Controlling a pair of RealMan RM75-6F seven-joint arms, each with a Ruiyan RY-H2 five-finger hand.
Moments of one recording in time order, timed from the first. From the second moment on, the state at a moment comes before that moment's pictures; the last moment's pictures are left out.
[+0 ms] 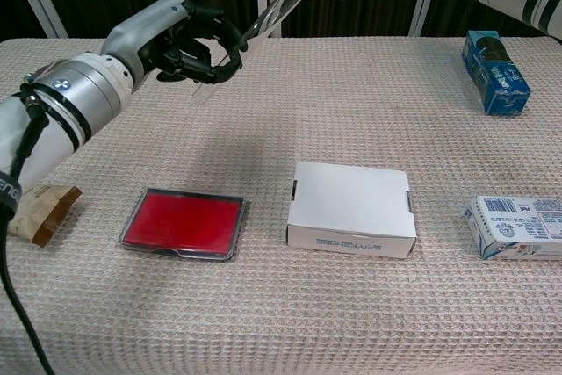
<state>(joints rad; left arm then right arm) -0.71 -1.84 -0.32 -1.31 1.25 1.09 -0.26 0.84 -1.46 0.31 -1.58 -1.25 1.01 0.07</state>
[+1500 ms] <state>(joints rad) -0.77 -1.89 -0.23 -1.03 1.17 0.95 0.27 0.53 -1.25 0.21 -1.63 -1.33 1.24 0.25</state>
